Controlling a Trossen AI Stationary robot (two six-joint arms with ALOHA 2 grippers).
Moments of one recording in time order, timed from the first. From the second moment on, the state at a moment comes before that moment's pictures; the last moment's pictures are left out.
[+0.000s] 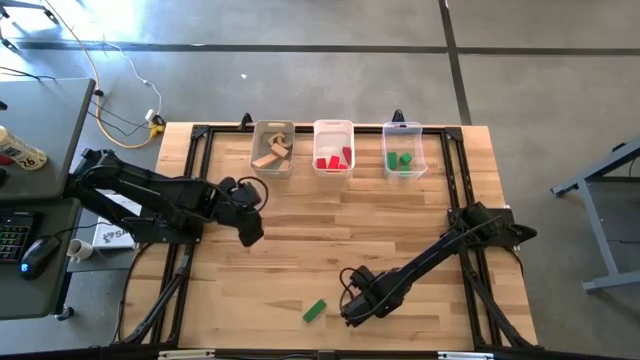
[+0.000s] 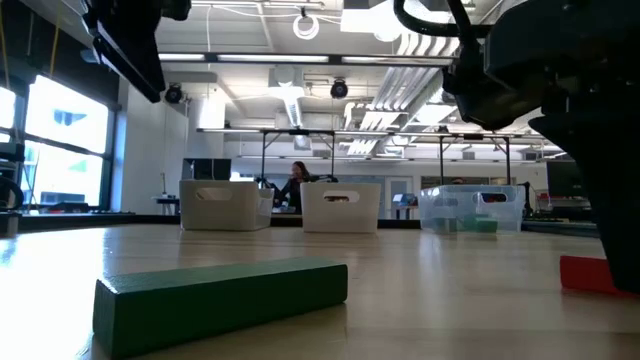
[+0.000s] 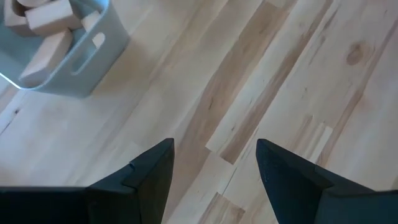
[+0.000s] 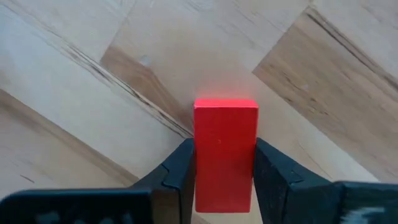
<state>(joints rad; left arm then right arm) -0.16 1.17 1.01 -1.05 -0.40 -0.77 0.60 2.12 1.45 -0.90 0.02 1.51</state>
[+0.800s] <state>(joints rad) -0.26 1.20 1.01 -1.03 -0.32 -0.86 0.49 2.12 1.80 -1.22 0.27 1.22</state>
